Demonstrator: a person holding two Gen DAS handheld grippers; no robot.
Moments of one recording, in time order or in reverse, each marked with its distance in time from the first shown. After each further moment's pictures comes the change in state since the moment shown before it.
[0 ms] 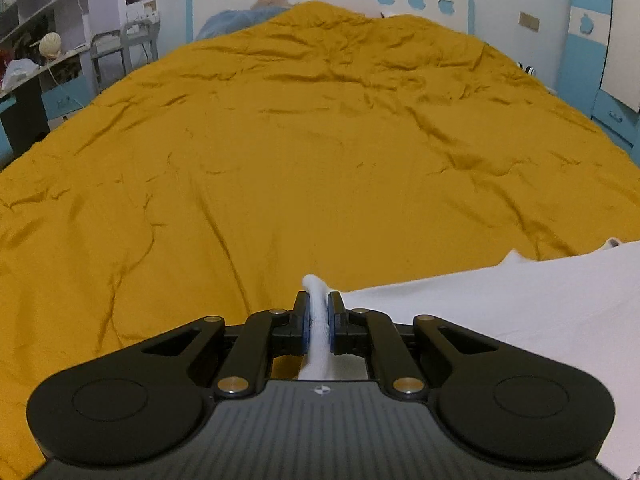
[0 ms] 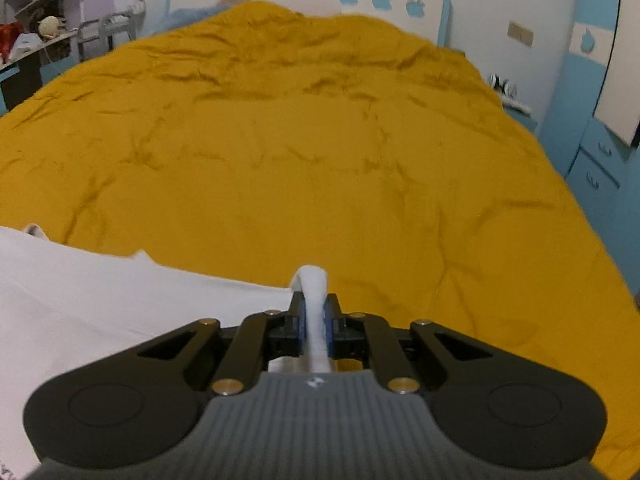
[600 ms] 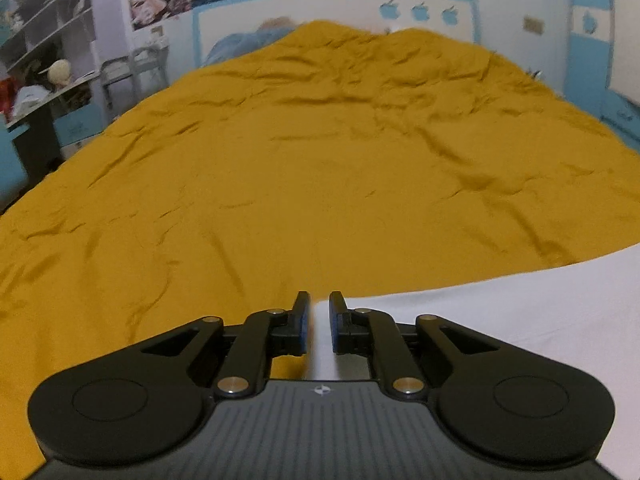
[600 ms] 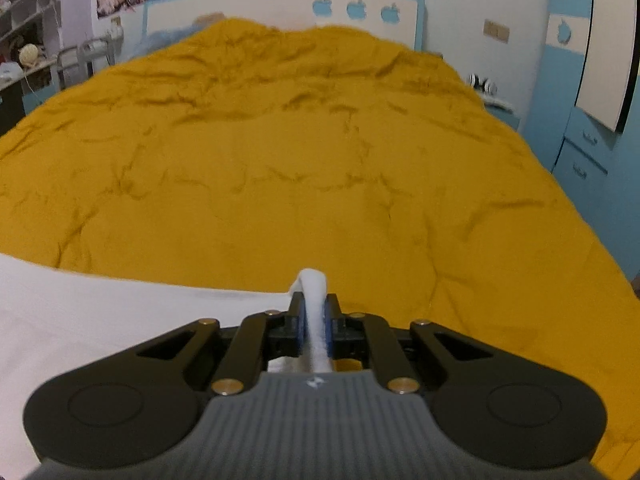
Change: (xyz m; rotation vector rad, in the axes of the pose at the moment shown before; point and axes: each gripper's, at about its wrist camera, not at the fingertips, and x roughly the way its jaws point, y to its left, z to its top) left arm -0.015 -0.003 0.011 0.034 -0.040 0.077; right arm 0.005 -0.004 0.006 0.071 -0.044 -0.038
